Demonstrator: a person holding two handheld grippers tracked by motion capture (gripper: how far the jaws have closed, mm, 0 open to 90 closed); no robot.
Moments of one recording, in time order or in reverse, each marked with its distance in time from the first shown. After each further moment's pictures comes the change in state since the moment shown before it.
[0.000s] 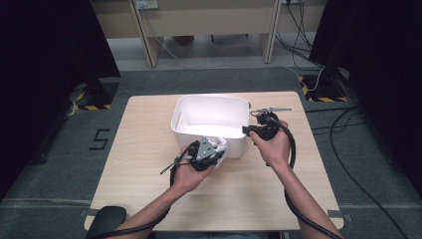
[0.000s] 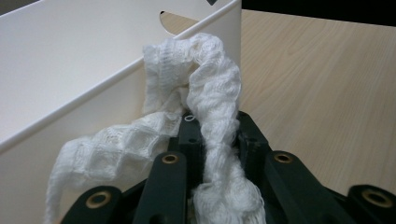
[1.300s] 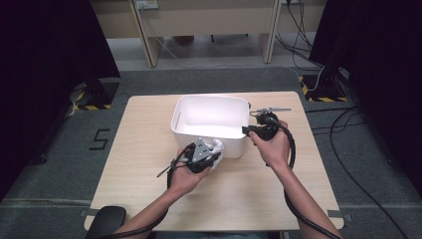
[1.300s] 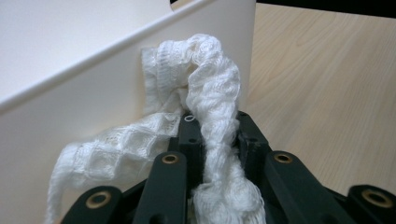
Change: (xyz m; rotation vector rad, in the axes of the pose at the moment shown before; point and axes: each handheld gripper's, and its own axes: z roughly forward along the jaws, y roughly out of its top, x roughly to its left) left arm 0.006 -0.011 -0.005 0.001 0.013 -0.030; right arm 0.001 0.000 0.000 0.002 -0.004 -0.003
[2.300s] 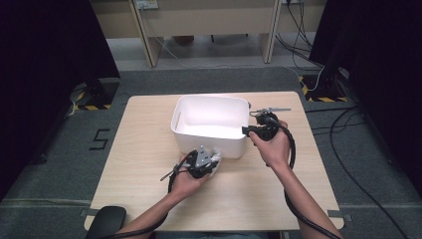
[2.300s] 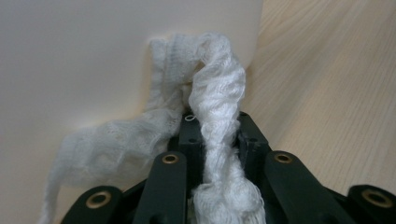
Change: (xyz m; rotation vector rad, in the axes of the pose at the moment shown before) left arm -0.001 -0.041 0.026 0.105 -0.013 0.000; right arm 0.001 0.000 -0.001 0.004 0.000 -0.007
